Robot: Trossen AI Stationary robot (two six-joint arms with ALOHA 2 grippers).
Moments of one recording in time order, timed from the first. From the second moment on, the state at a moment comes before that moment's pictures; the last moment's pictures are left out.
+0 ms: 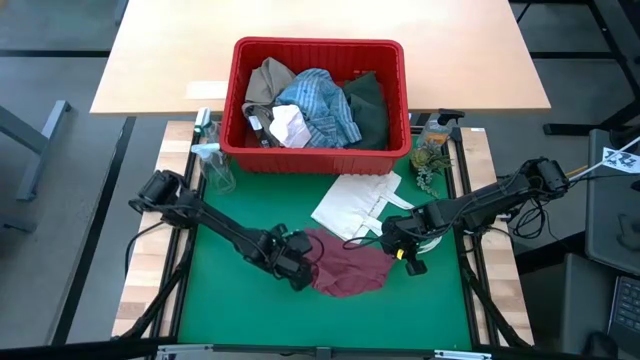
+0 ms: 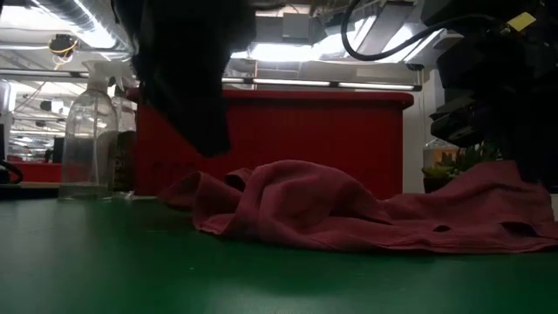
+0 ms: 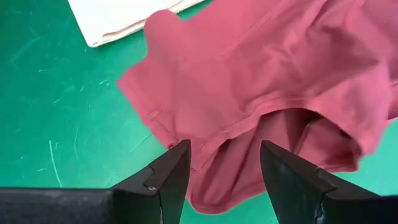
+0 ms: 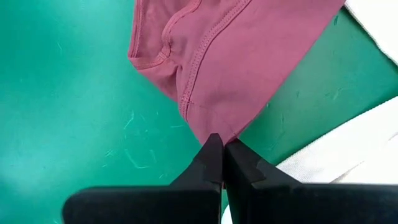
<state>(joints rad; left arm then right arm) -0.42 1.84 1.26 -0.66 -0.41 -0.91 0.29 1.36 0.72 -0.58 -0.25 0.05</state>
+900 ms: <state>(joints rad) -0.37 1.97 1.26 -0.82 -0.51 -0.99 0.29 1.36 0.72 -0.58 -0.25 0.08</state>
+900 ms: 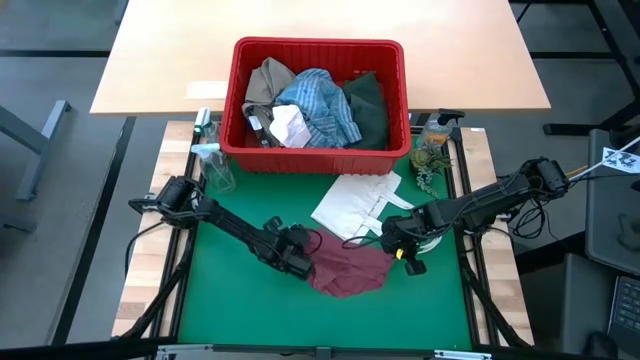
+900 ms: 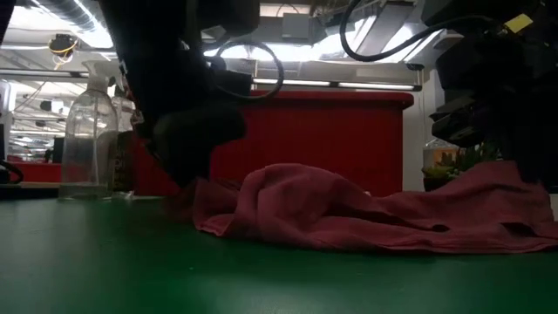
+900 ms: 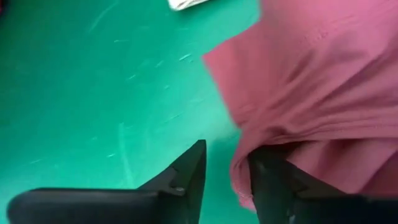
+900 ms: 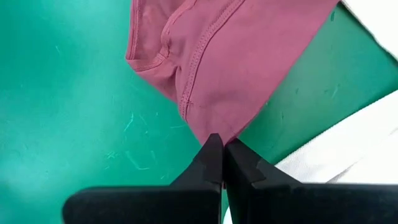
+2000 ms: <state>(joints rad) -0.30 1.96 1.35 -1.07 -0.24 -0.96 0.29 1.36 0.72 -0.63 -0.20 0.10</state>
